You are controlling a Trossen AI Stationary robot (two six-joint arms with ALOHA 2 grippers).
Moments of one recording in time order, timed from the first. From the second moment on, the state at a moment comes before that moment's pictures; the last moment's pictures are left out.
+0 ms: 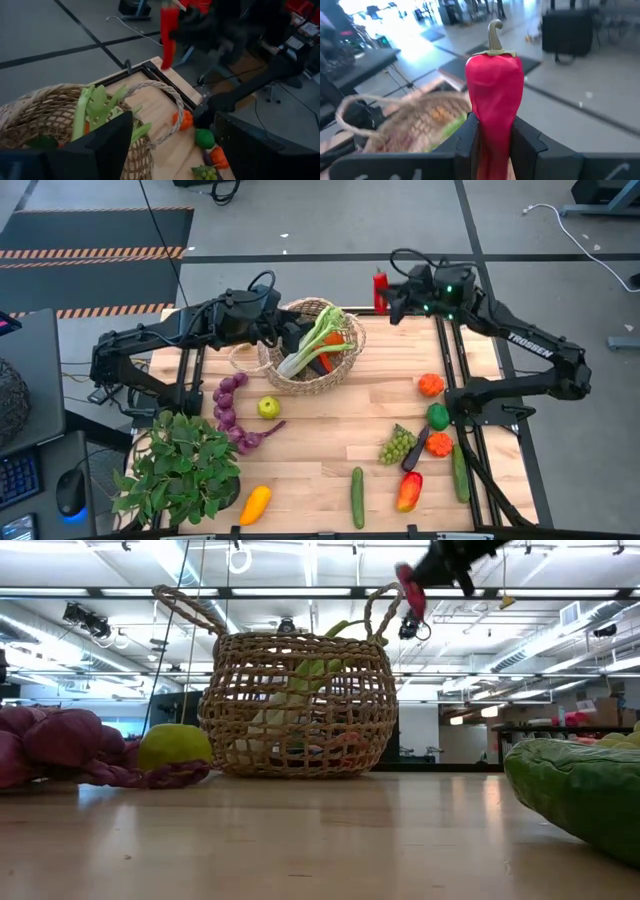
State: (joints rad) left arm 0.12 1.39 1.63 -0.61 -0.33 -0.63; right arm -0.56 1.06 1.16 -0.33 0.01 0.23
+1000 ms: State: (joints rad) left arm 0.13 1.28 1.63 -0.75 -0.40 -0.49; right arm -0.23 1.49 1.47 -0.30 0.01 0.22
